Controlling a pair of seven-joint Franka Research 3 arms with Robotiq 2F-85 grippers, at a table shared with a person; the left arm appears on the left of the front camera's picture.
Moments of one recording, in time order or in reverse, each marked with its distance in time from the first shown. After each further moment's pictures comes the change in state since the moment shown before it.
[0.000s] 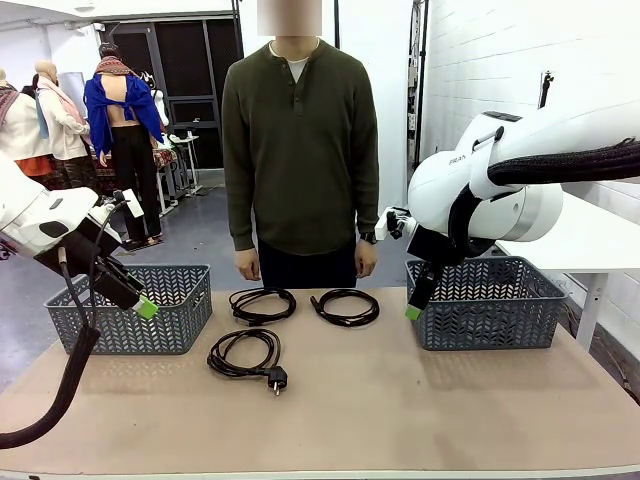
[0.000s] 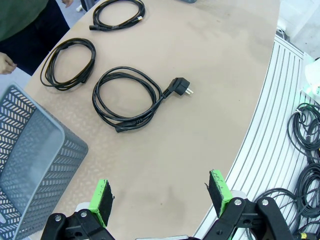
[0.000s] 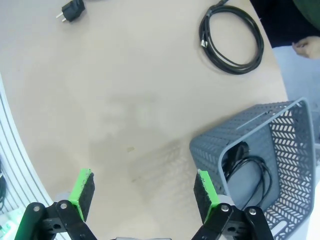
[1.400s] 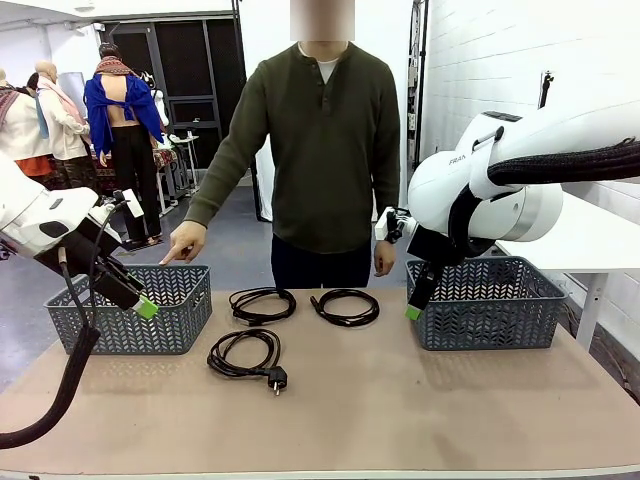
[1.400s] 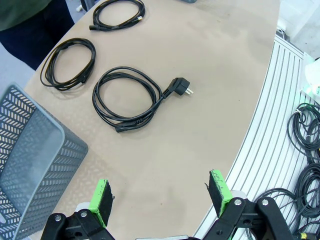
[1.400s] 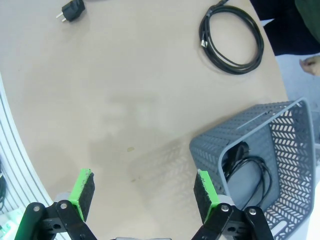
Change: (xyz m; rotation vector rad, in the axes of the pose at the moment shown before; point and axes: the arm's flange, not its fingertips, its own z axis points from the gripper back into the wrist) left arm 0.000 0.000 0.000 0.000 0.000 0.000; right arm 0.000 0.000 0.000 0.000 0.000 0.000
